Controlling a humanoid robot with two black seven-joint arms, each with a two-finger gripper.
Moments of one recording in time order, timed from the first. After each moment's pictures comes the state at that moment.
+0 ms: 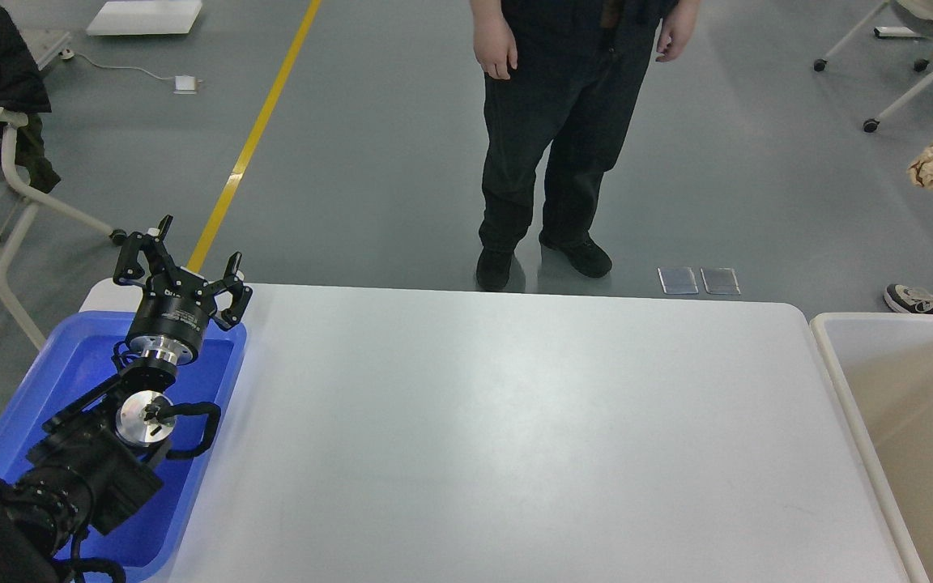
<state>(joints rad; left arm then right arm) -0.71 0.21 -0.76 -0.21 -0.11 -0.63 -0.56 1.13 -0.81 -0.39 0.29 -0.48 0.16 0.69</state>
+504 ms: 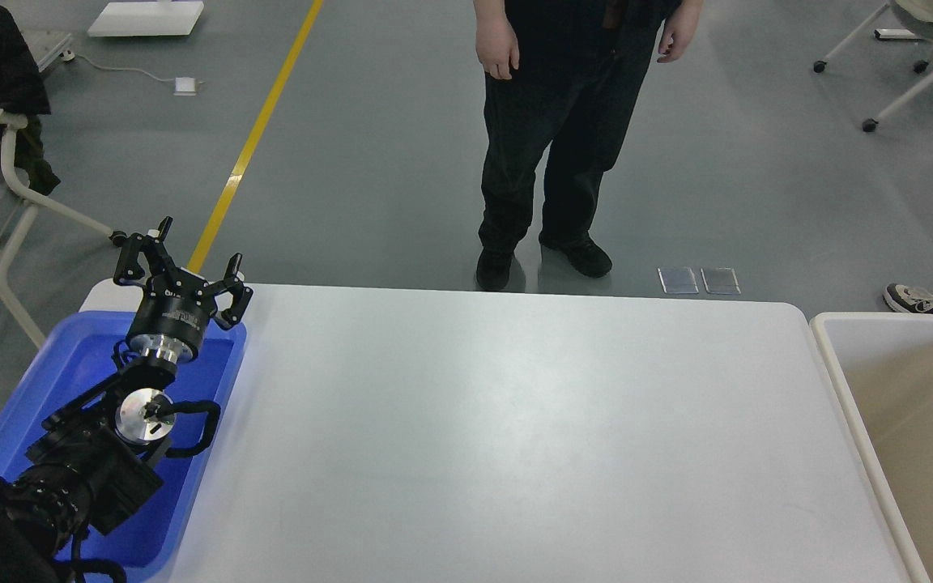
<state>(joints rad) -0.71 0.21 -0.76 -0.21 -0.11 -0.63 -0.56 0.79 -0.78 -0.22 0.11 -0.40 0.13 0.42</state>
